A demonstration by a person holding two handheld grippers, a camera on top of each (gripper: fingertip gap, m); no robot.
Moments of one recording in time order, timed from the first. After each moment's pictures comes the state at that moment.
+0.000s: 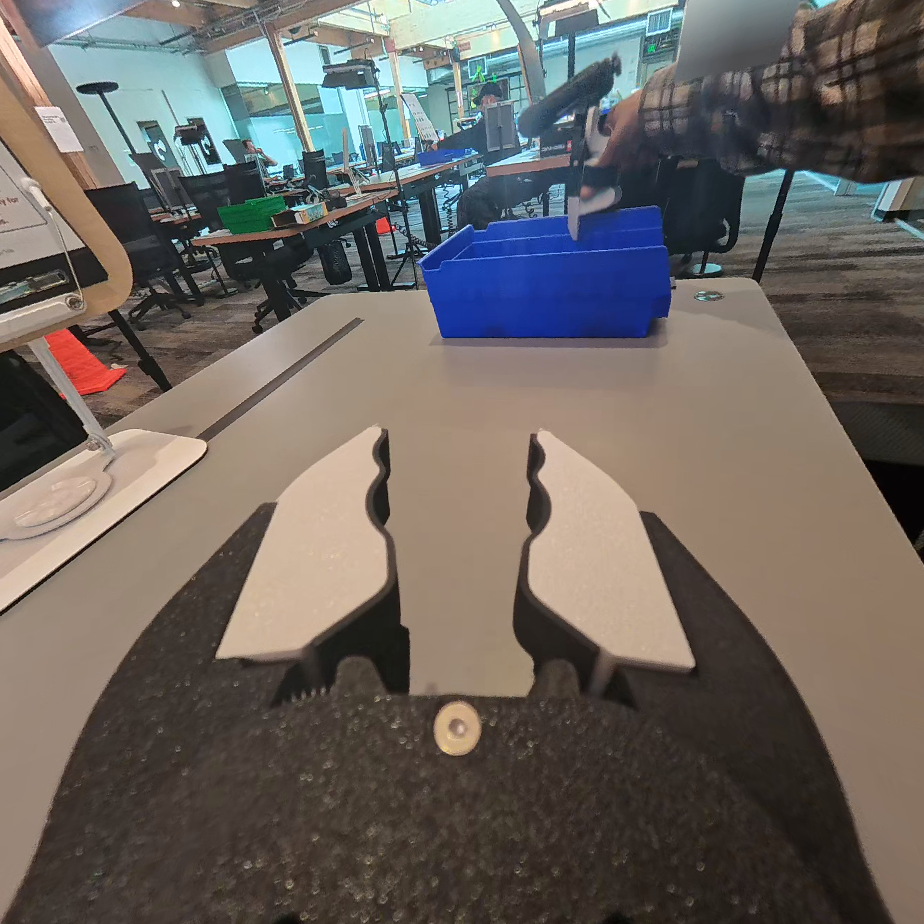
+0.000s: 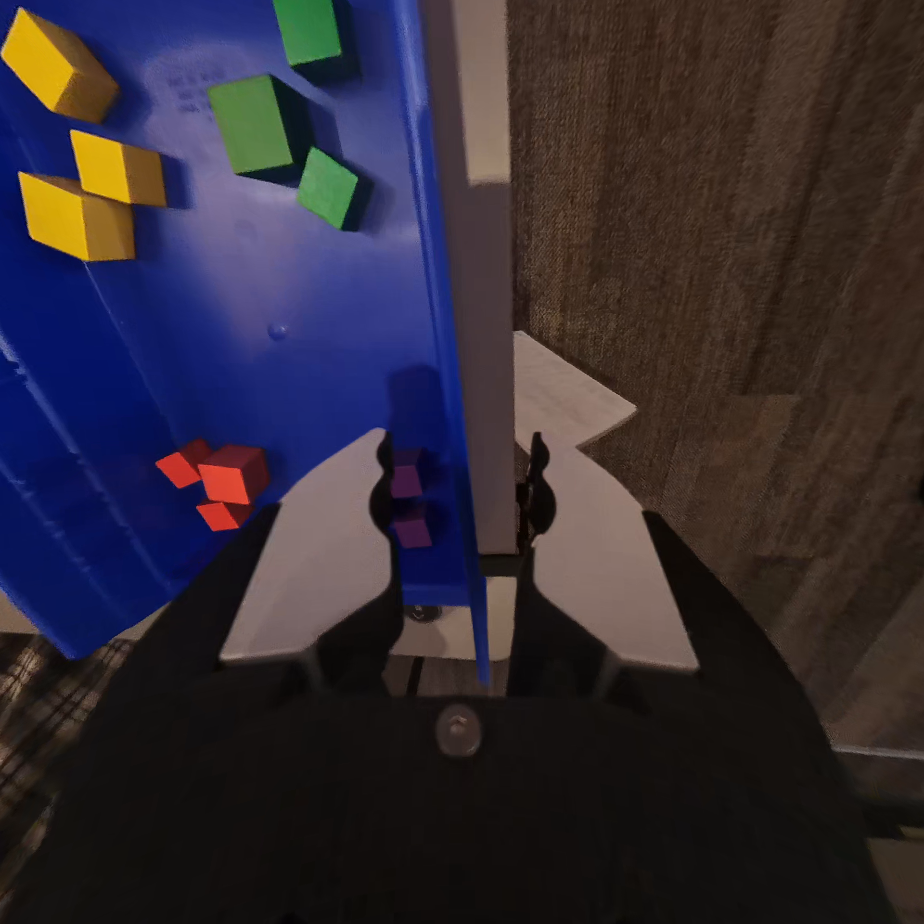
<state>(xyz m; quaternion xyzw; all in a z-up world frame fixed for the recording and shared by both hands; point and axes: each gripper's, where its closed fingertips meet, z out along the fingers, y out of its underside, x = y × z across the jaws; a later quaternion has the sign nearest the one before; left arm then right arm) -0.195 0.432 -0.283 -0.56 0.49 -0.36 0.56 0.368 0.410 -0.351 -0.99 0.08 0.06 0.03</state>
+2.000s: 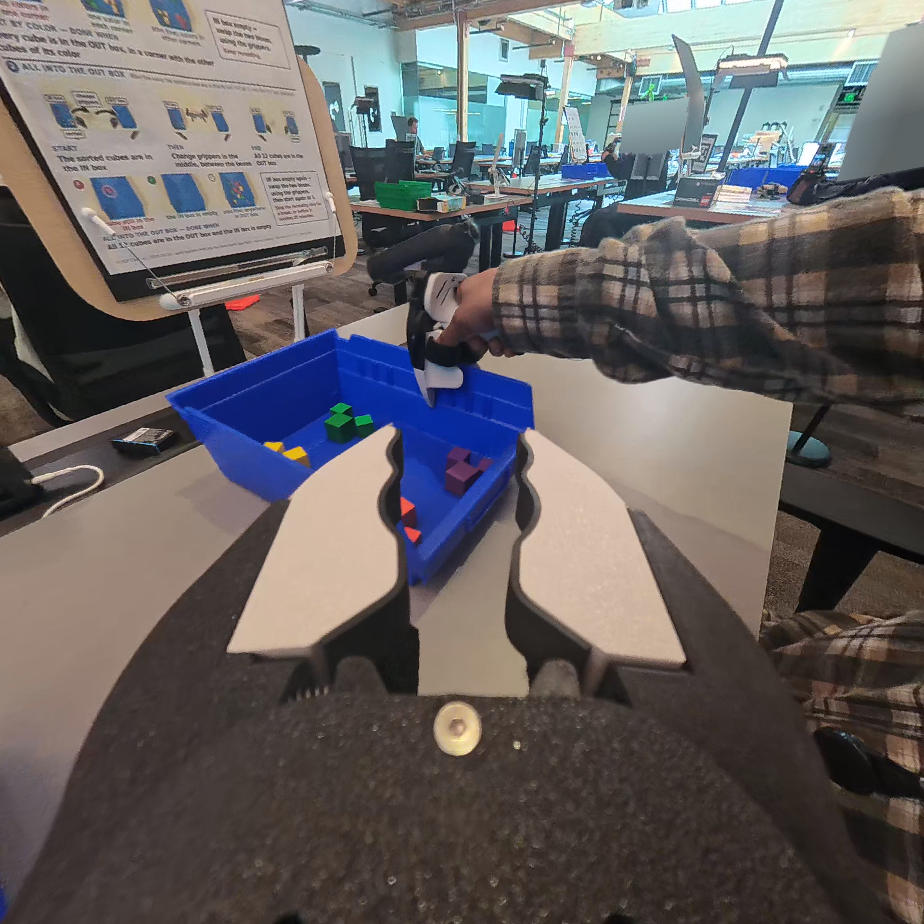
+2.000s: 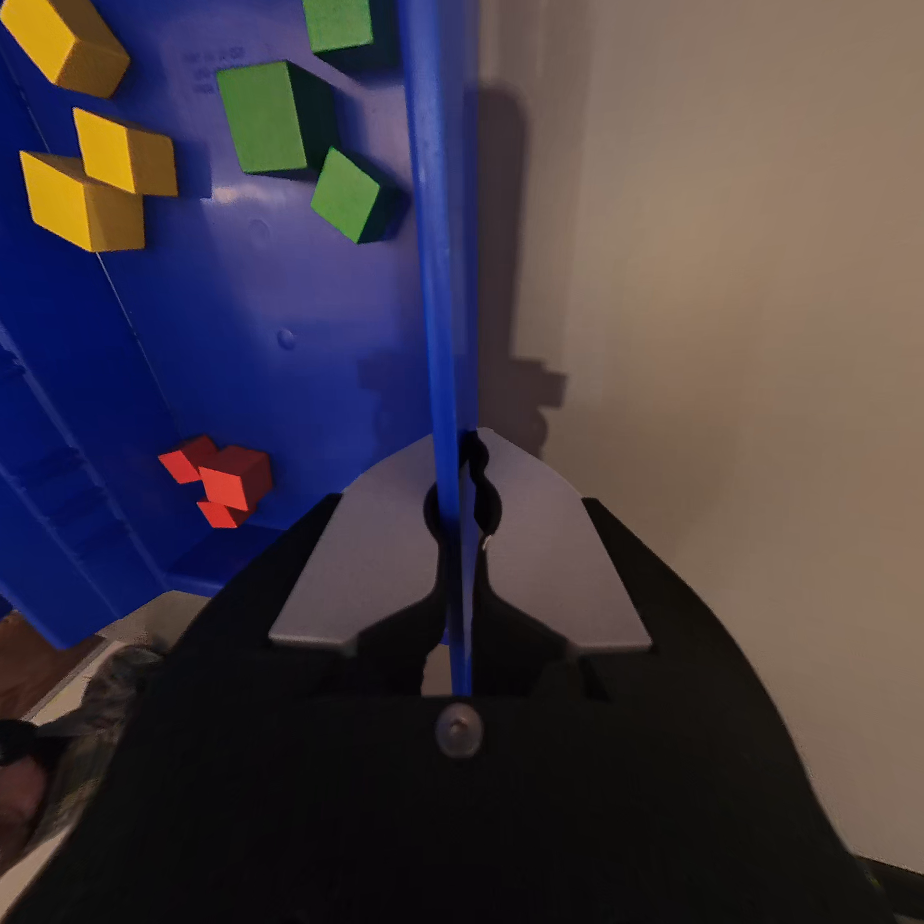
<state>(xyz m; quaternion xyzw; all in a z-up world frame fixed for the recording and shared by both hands) -0.371 0.395 -0.207 -0.65 0.36 -0.33 0.58 -0.155 0.570 -0.373 -0.99 0.01 0.12 0.01</state>
